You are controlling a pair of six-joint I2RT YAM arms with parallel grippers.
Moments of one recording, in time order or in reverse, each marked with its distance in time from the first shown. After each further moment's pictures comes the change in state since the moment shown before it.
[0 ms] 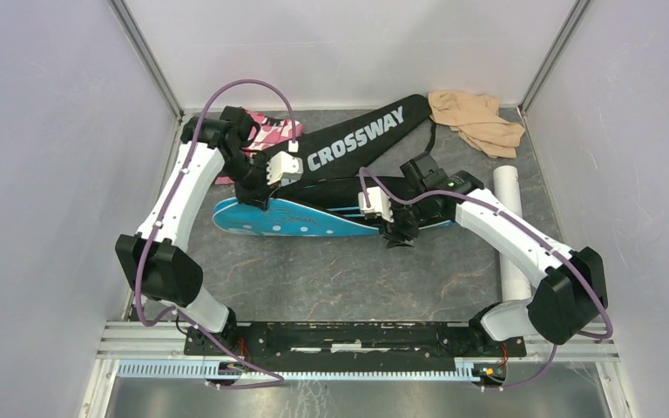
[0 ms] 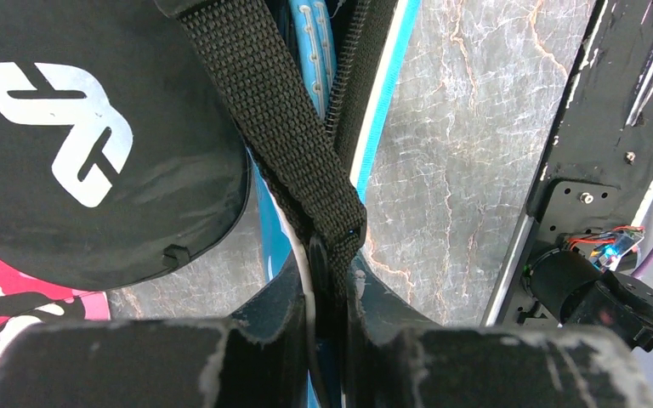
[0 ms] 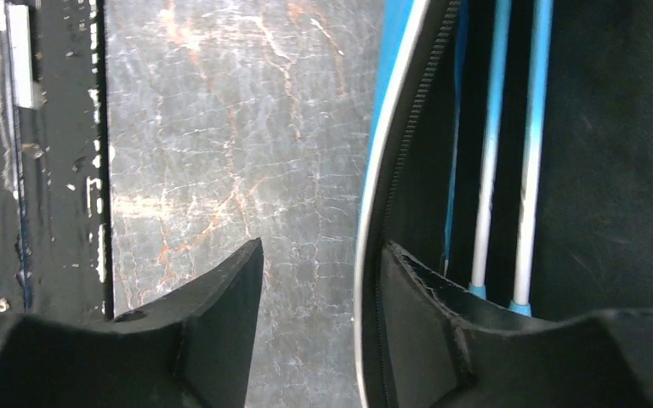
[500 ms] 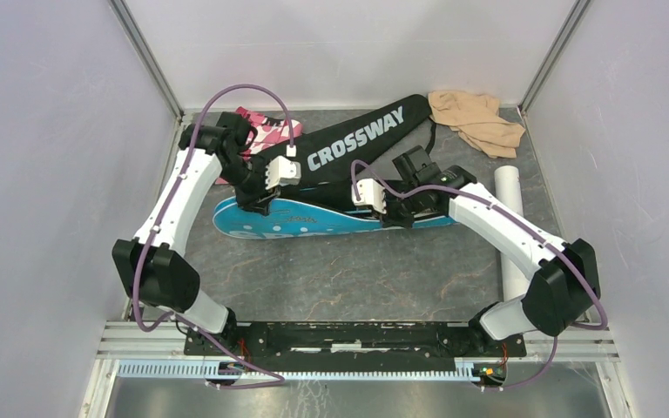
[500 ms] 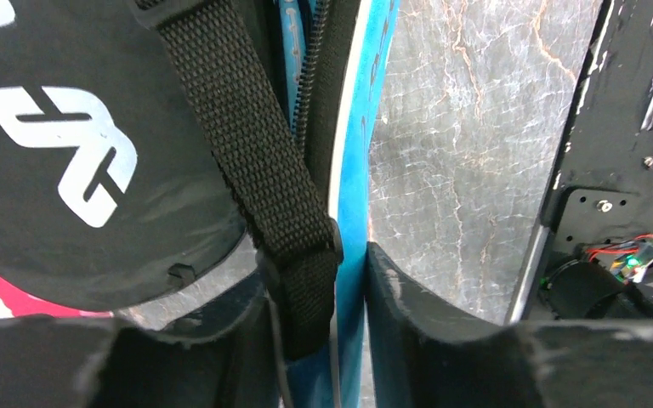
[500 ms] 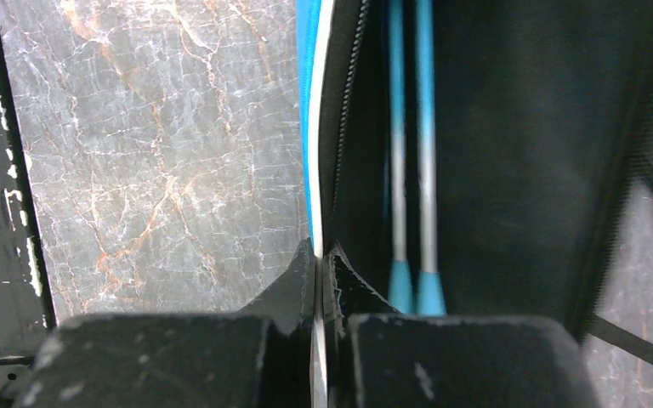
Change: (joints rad) left arm 0.008 -0.026 -0.064 0.048 0.033 0.037; right arm 0.038 0.055 0.050 0.071 0.166 0.047
